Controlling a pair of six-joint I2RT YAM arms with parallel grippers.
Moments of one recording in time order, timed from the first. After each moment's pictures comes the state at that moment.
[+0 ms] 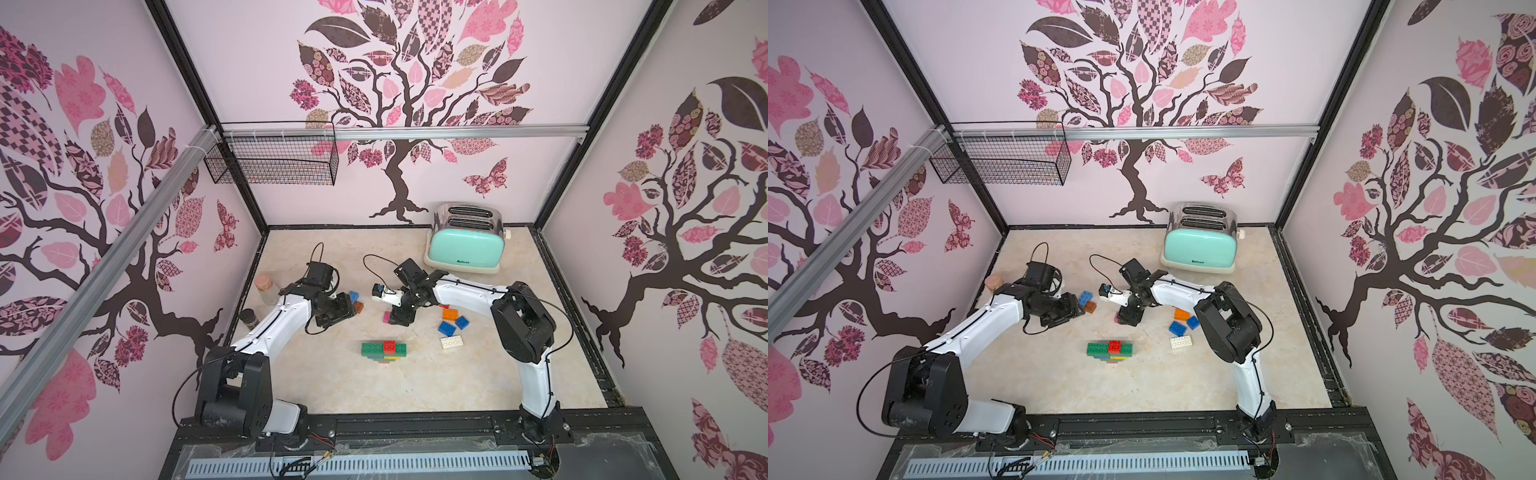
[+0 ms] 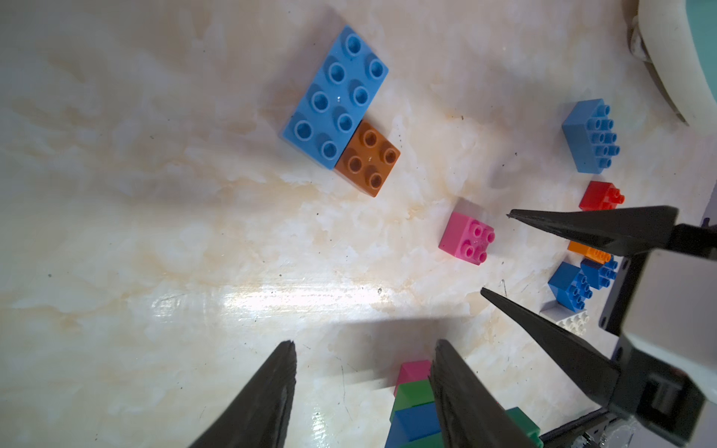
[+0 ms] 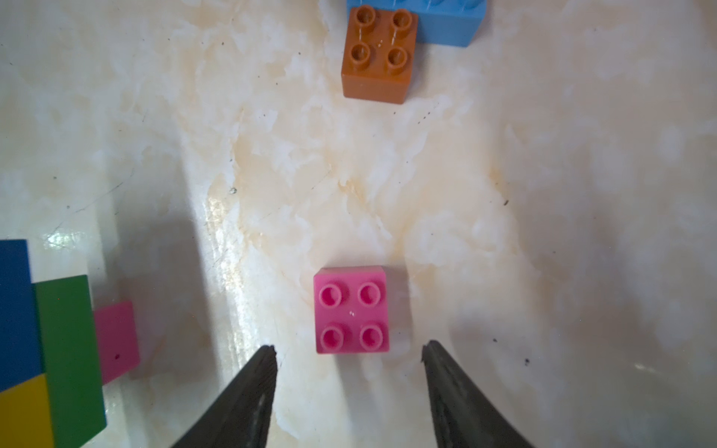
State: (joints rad) left arm -0.21 1.42 0.95 -0.71 0.29 -0.50; right arm 0.72 2.05 1.47 -0.53 -0.31 -0.52
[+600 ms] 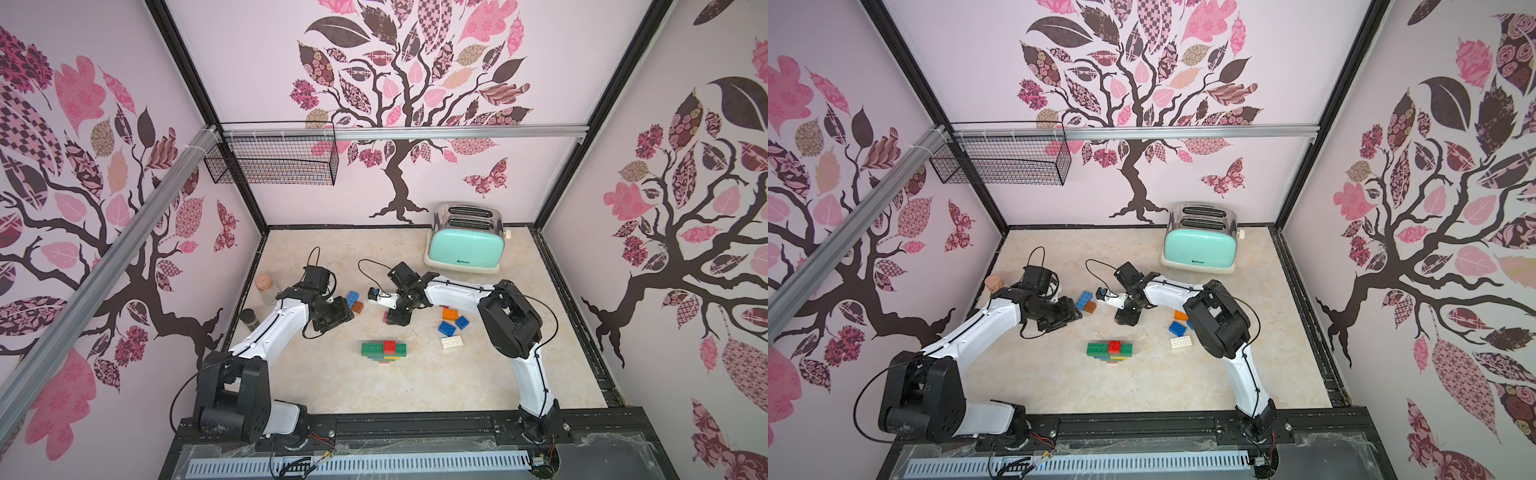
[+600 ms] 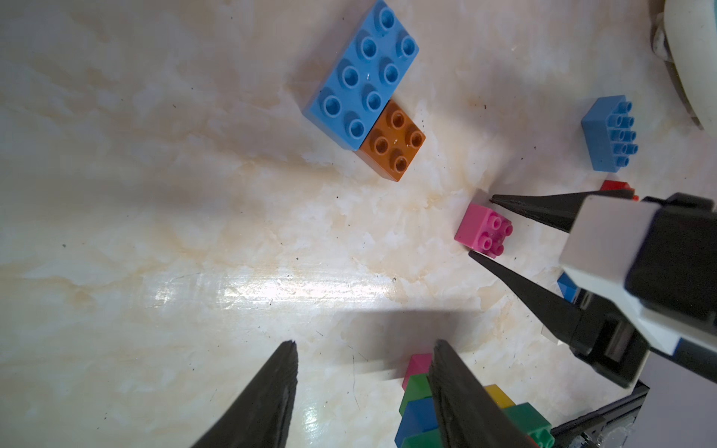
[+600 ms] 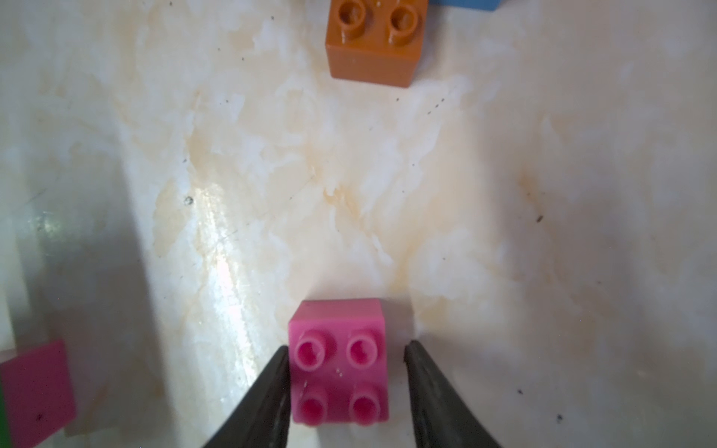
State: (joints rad) left arm -0.20 1.39 0.91 -0.72 0.29 -0.51; right arm 0.74 2.14 1.53 -0.53 -0.27 -0.51
